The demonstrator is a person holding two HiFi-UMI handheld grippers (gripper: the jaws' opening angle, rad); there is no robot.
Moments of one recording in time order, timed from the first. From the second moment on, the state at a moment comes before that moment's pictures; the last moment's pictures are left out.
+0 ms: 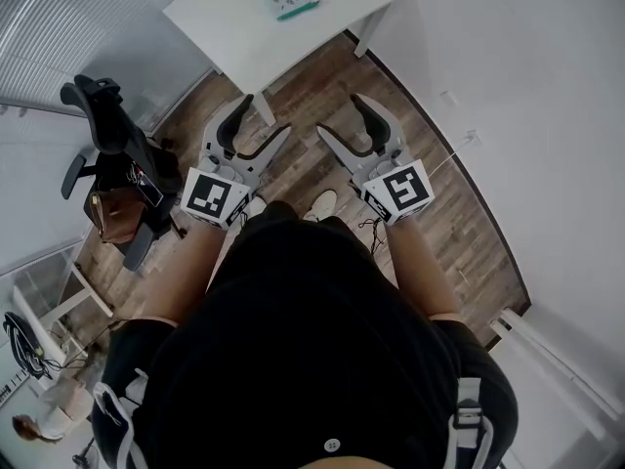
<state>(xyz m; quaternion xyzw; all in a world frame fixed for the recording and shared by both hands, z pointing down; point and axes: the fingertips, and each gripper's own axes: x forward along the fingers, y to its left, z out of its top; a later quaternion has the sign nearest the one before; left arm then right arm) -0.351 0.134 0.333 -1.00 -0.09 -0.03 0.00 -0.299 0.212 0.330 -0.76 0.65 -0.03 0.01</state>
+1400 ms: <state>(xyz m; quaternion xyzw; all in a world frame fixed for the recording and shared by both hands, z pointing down) -0.189 0.118 0.360 -1.00 -0.05 -0.05 -0.01 -0.129 0.199 0.359 -0.74 0.67 -0.06 0.00</state>
